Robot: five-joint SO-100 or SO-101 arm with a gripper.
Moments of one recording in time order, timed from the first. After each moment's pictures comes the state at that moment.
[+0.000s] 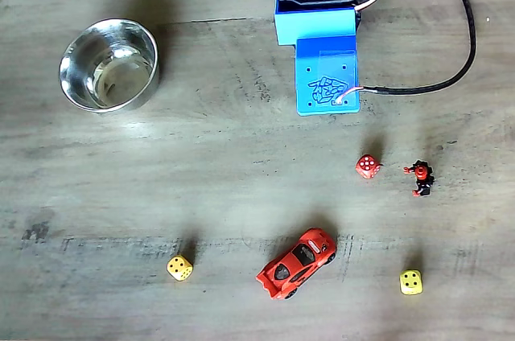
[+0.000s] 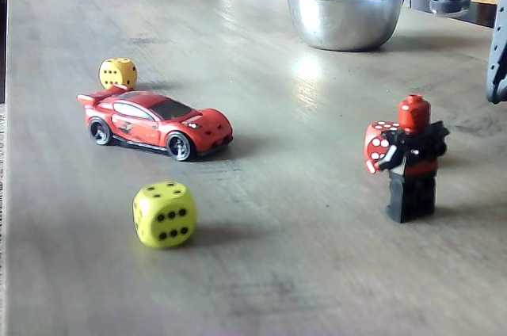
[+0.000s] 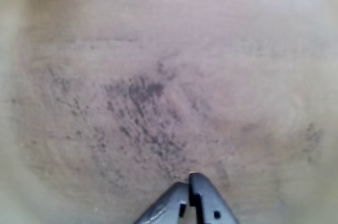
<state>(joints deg) -4.1 191.5 173.5 71.9 -85.6</state>
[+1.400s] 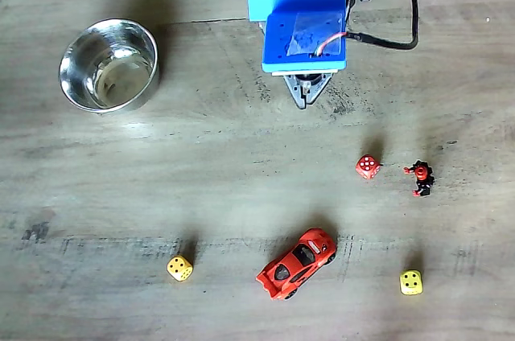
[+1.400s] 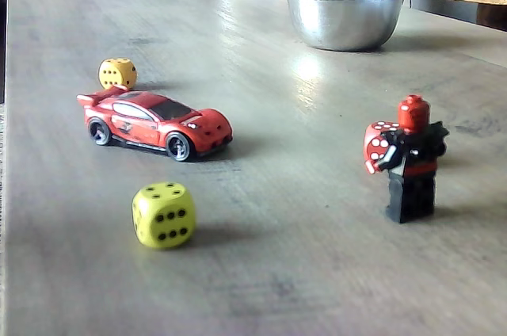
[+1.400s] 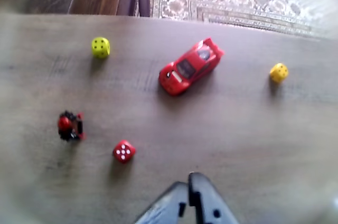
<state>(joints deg) -4.7 158.7 138.9 45.6 -86.0</state>
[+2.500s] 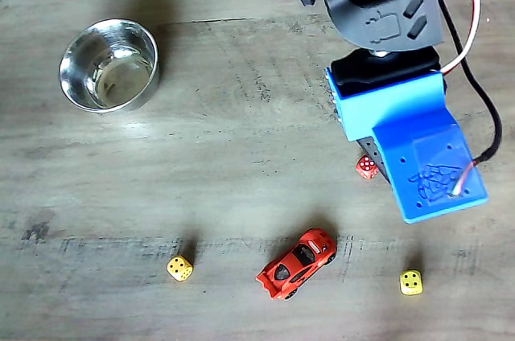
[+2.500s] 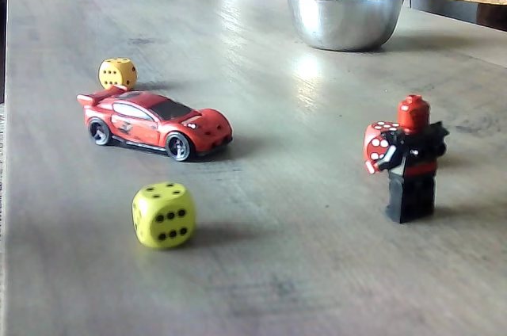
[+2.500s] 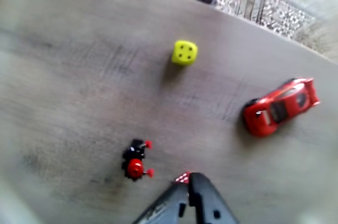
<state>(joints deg) -20.5 108.9 107.4 45.6 -85.3</state>
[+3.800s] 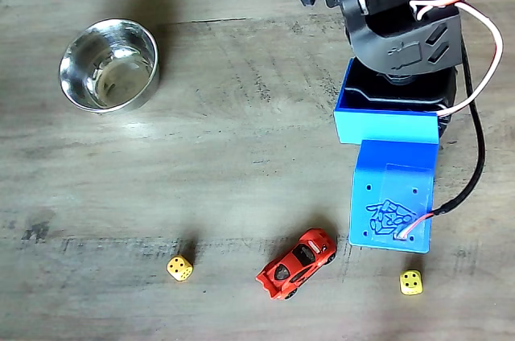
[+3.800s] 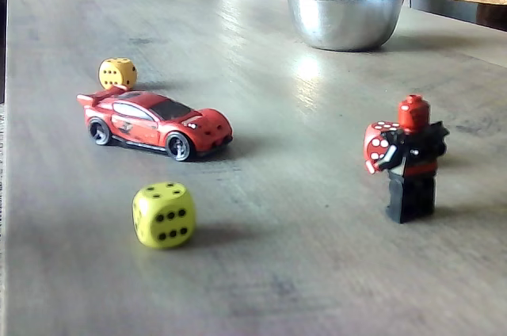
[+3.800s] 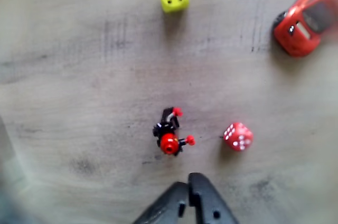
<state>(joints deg) -21.5 96.2 89.7 62.9 -56.8</state>
